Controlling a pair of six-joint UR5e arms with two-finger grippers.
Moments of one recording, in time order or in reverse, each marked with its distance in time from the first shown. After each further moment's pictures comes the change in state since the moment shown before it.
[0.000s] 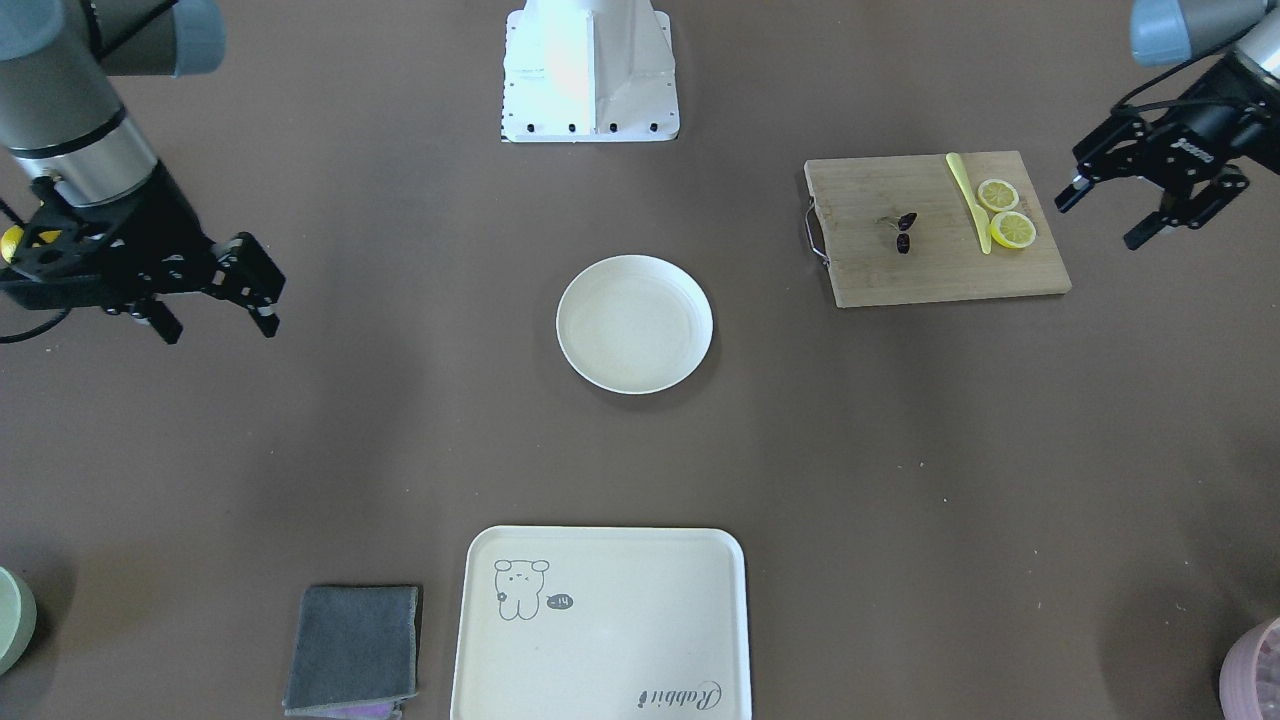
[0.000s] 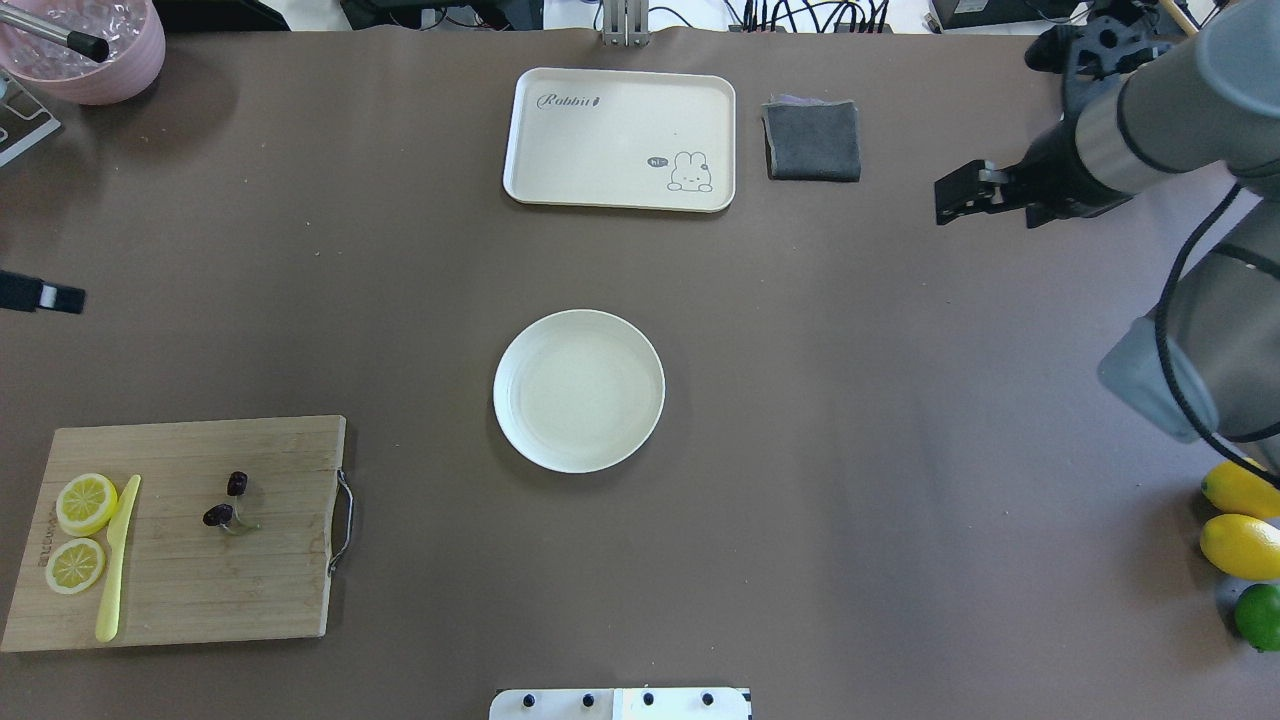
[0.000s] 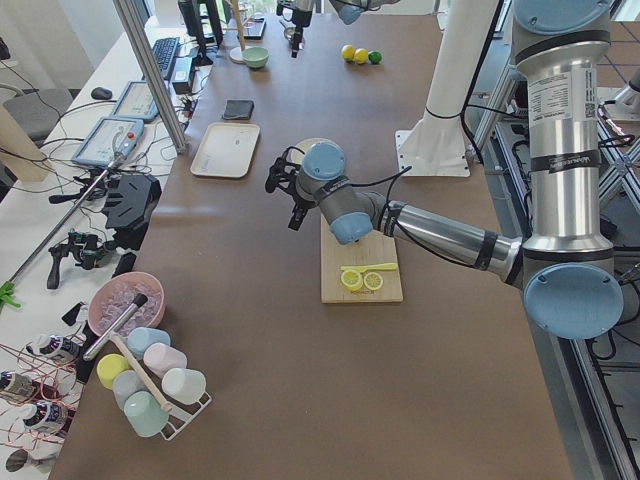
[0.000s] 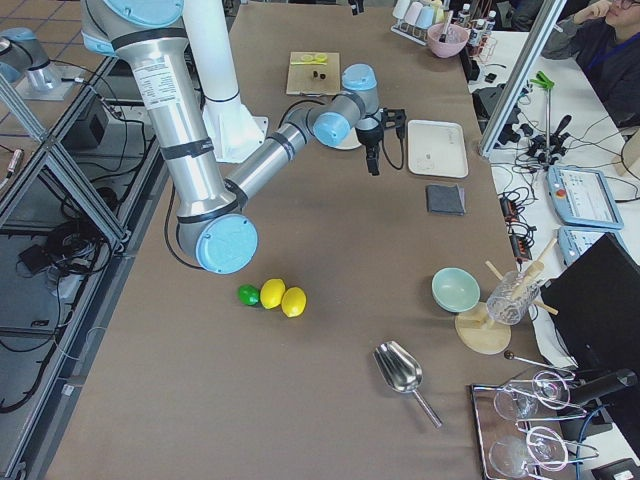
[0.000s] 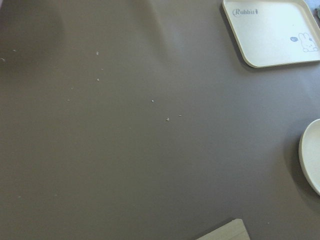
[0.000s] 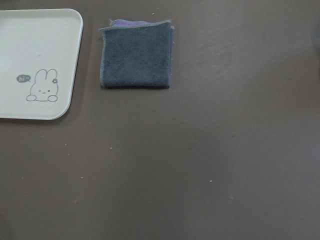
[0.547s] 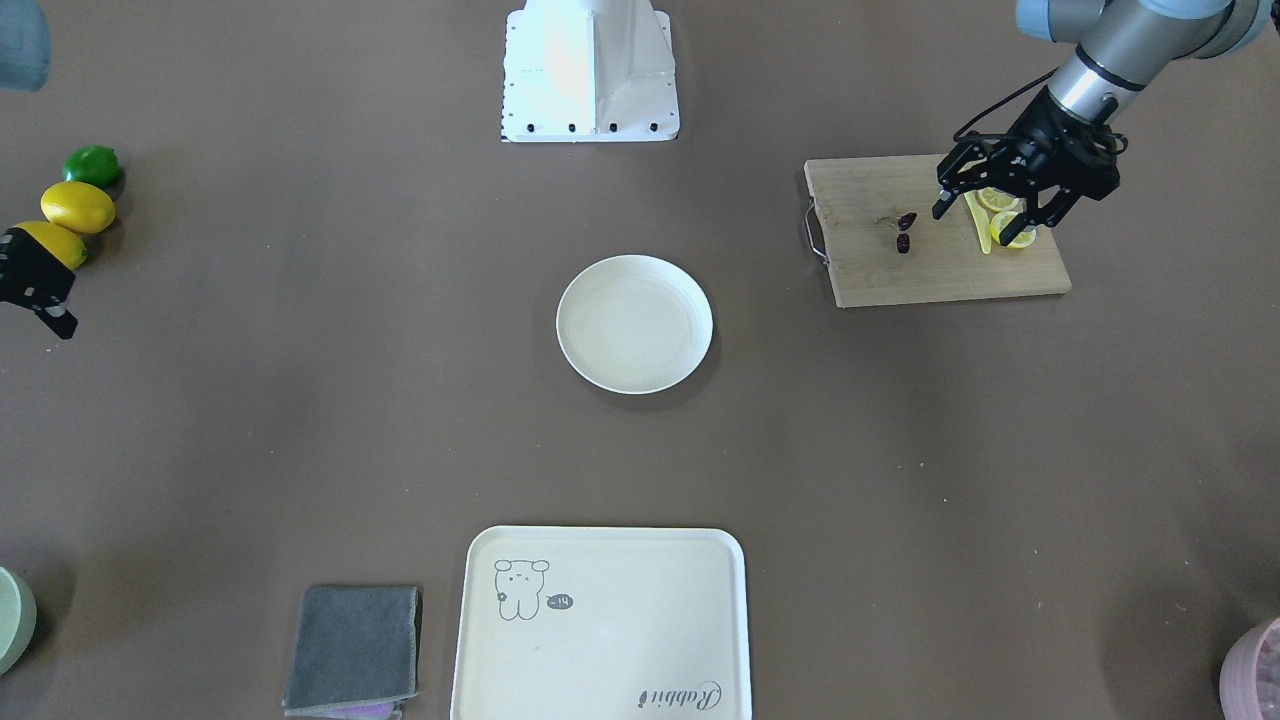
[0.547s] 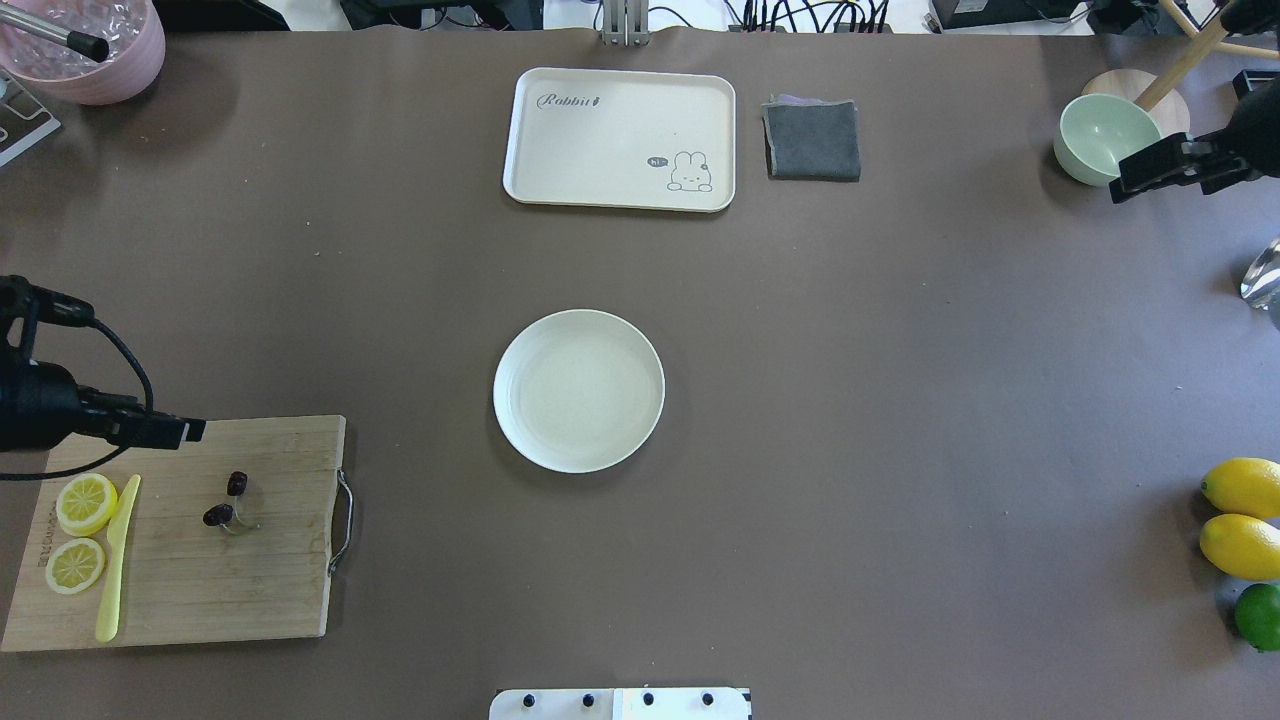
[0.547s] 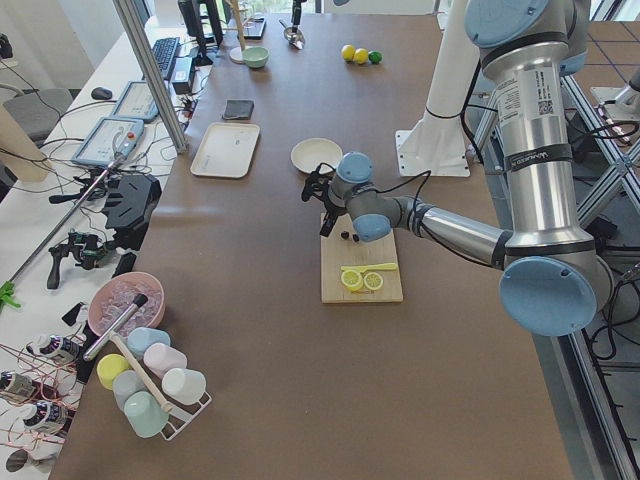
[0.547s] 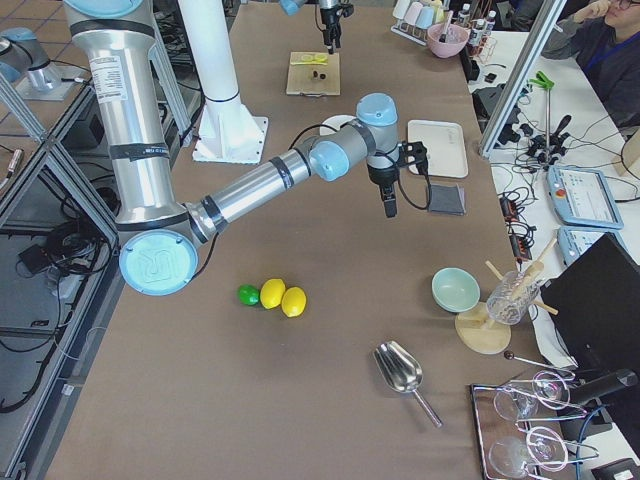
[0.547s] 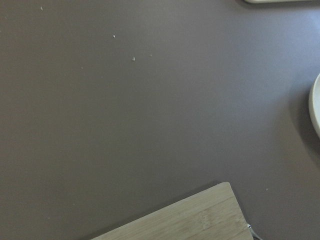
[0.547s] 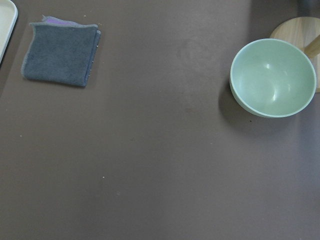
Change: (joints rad) left arm 0.383 0.084 -0.026 -0.030 0.351 -0.111; right arm 0.218 -0.136 -0.020 0.001 0.133 -0.332
